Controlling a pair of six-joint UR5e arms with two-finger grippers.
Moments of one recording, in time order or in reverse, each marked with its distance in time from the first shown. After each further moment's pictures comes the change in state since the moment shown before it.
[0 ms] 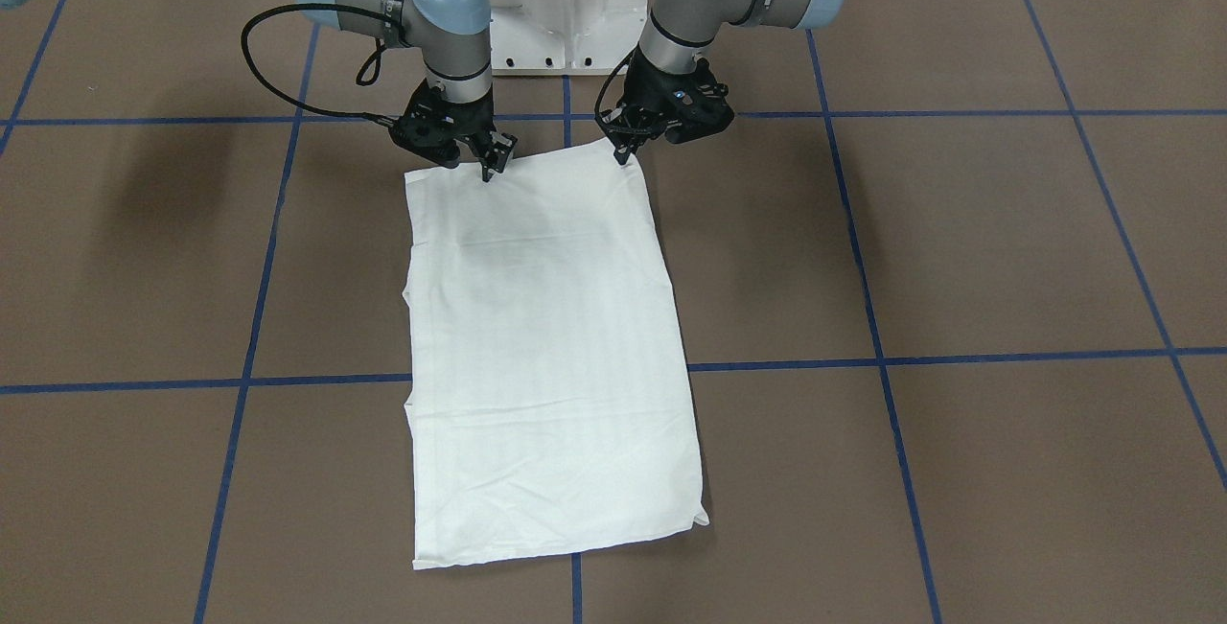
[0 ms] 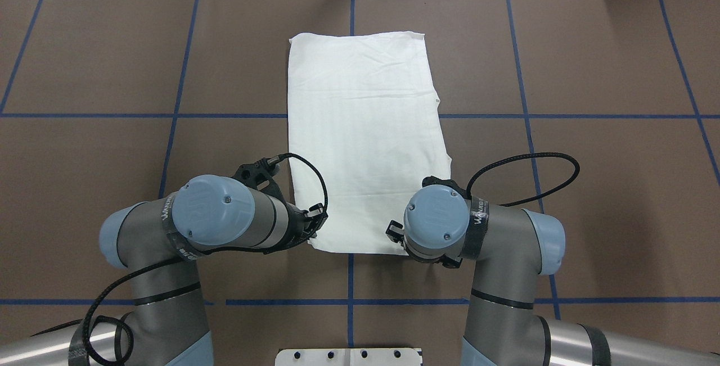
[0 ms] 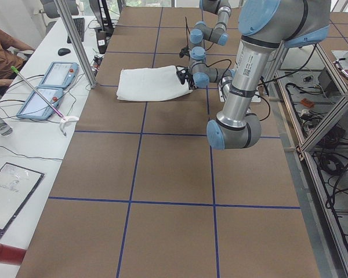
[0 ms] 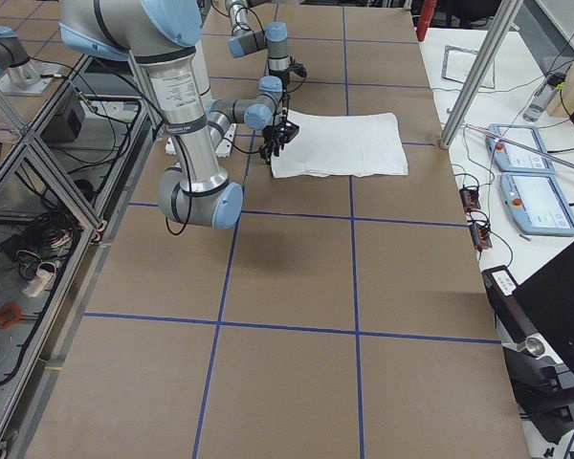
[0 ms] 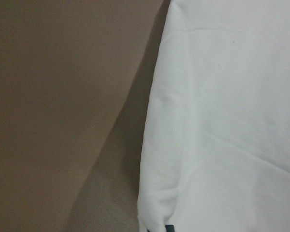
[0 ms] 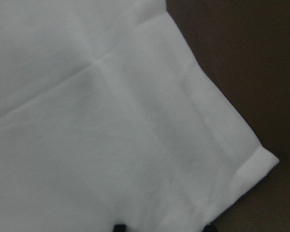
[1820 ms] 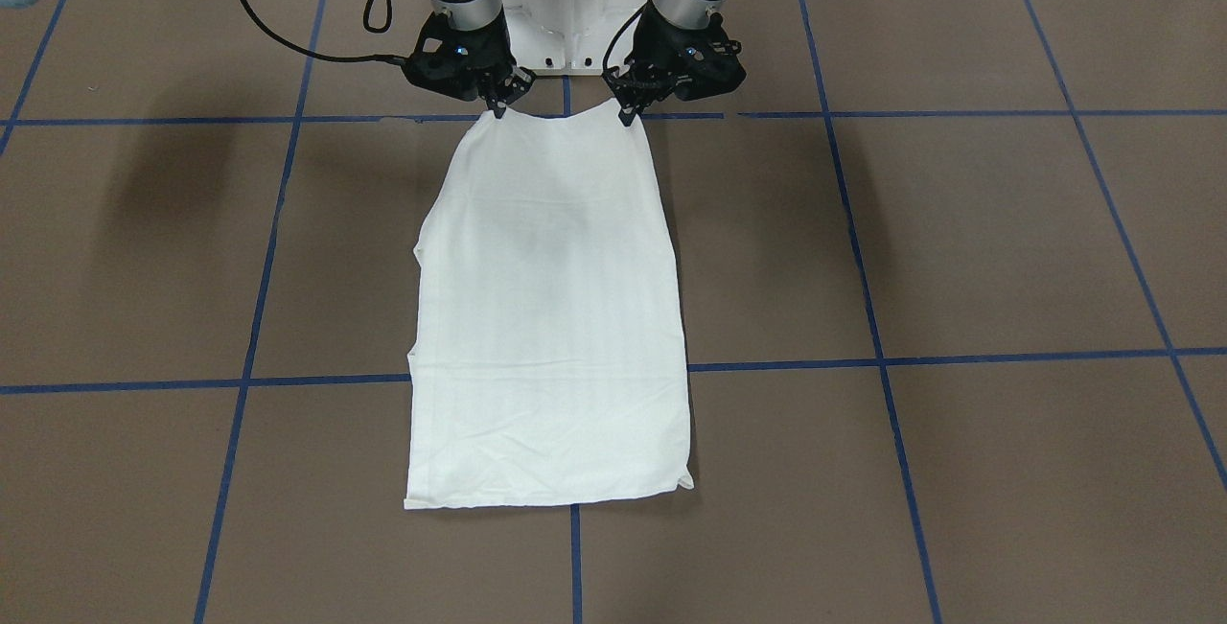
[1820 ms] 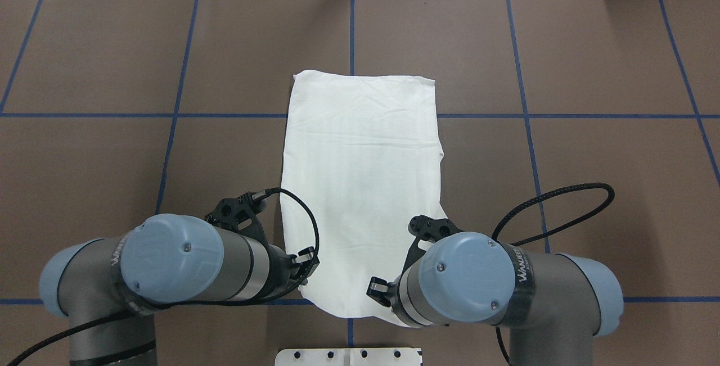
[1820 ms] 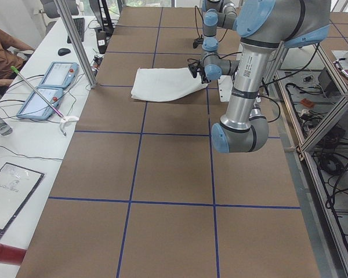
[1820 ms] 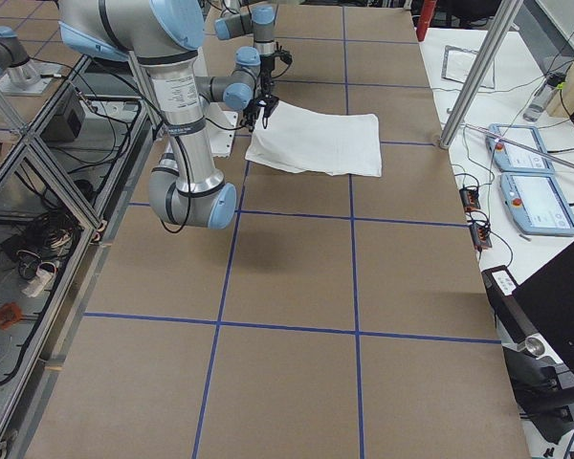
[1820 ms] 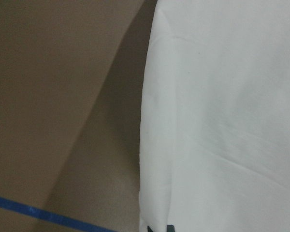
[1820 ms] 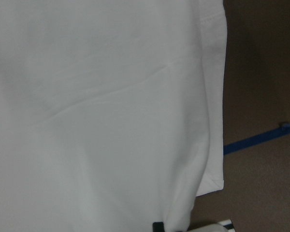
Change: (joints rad) left arm 0.108 0.065 -0.272 0.202 -0.005 -0.022; right arm -0.131 -0.029 0.326 -0.076 0.040 0.009
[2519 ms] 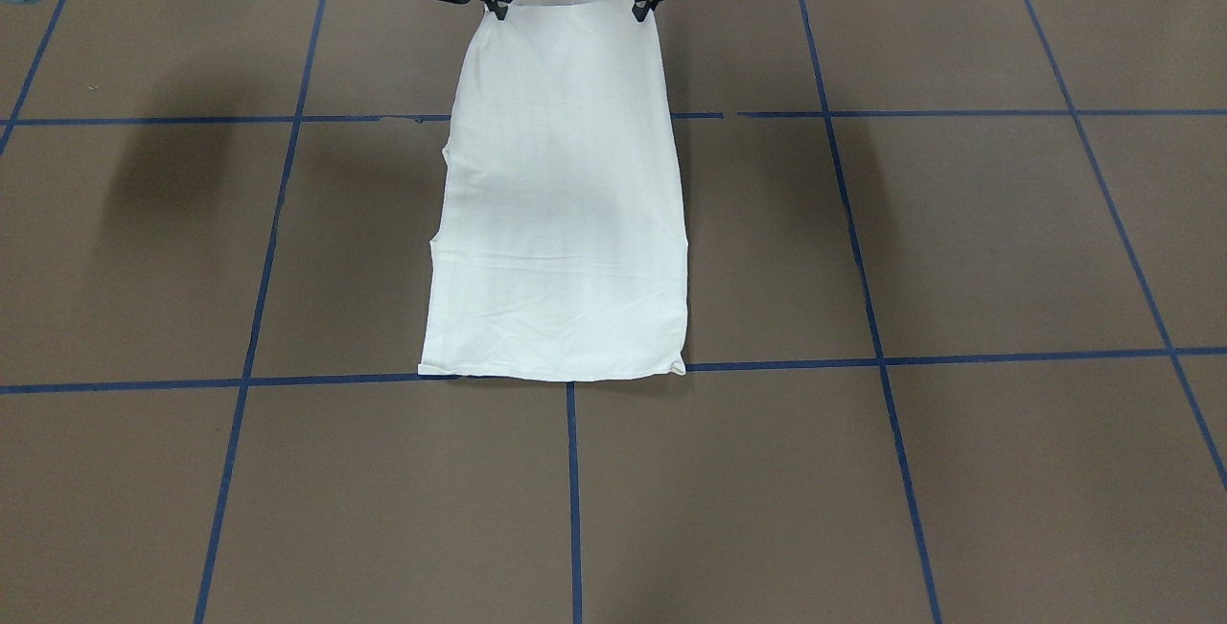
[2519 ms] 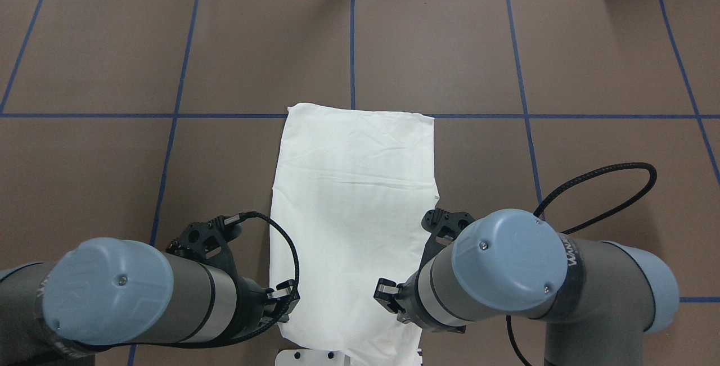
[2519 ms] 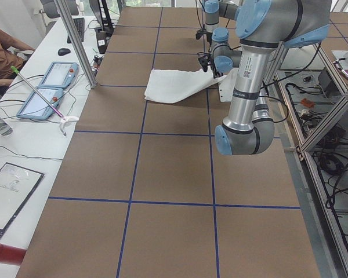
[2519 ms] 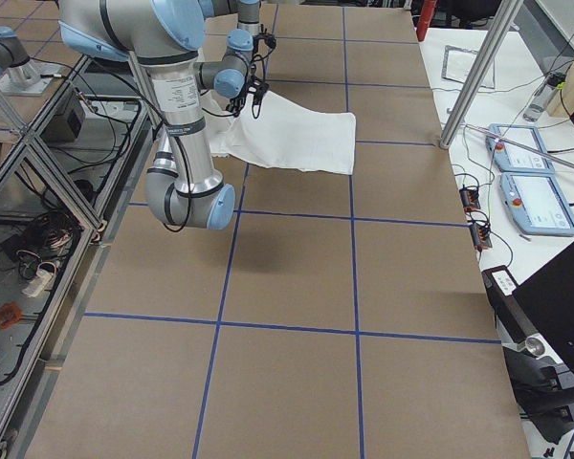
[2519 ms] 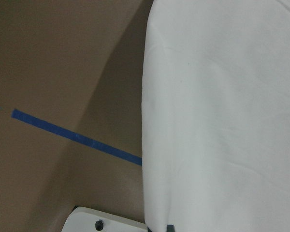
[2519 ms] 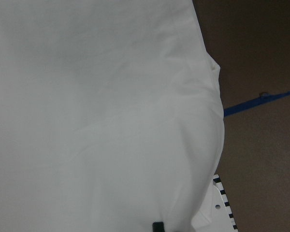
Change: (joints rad) left arm 0.026 0.030 -0.167 0.123 -0.037 -0.010; right arm 0.066 0.007 0.093 -0.053 0.094 -0.009
